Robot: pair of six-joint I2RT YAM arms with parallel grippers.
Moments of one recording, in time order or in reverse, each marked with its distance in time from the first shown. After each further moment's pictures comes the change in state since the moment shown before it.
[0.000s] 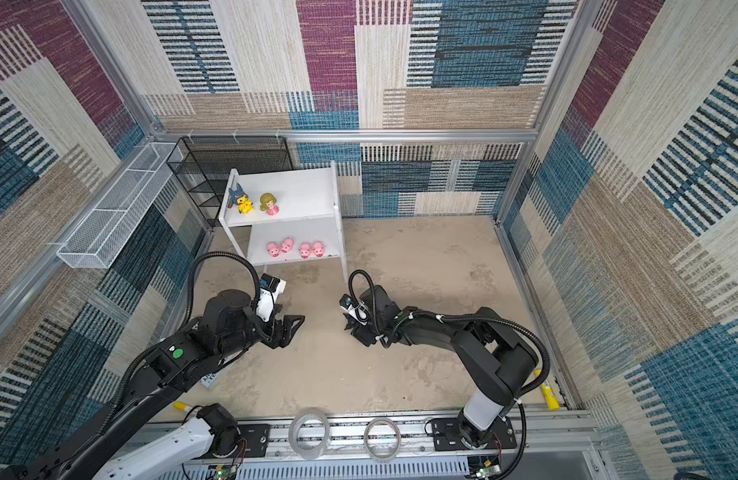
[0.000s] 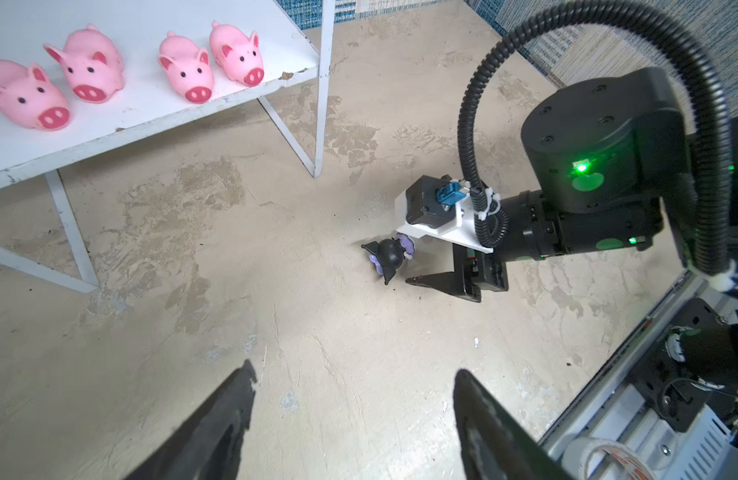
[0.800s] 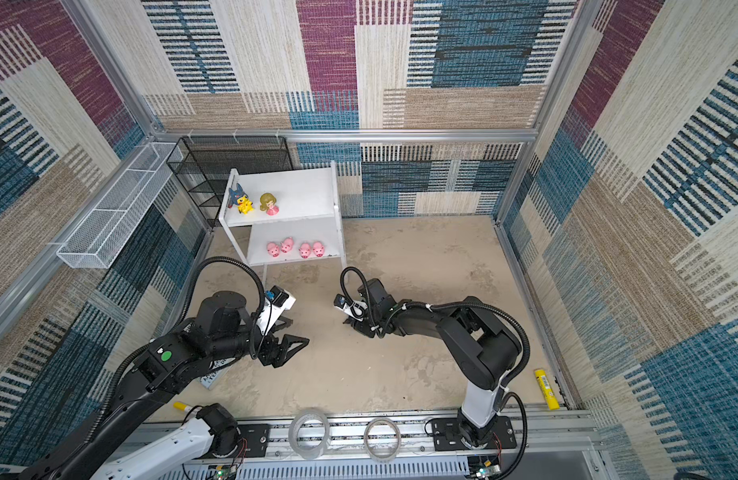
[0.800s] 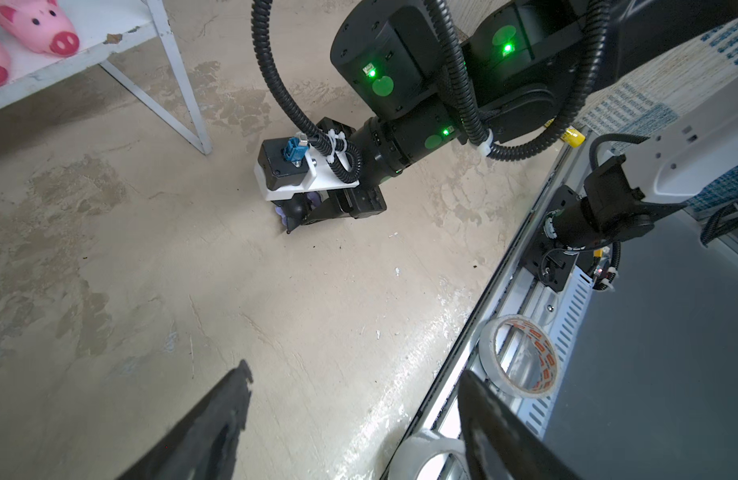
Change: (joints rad) left arm 0.000 -0.002 0.052 -0.134 0.294 0.148; right arm -0.033 0.092 0.085 -0.015 -0.095 -0.135
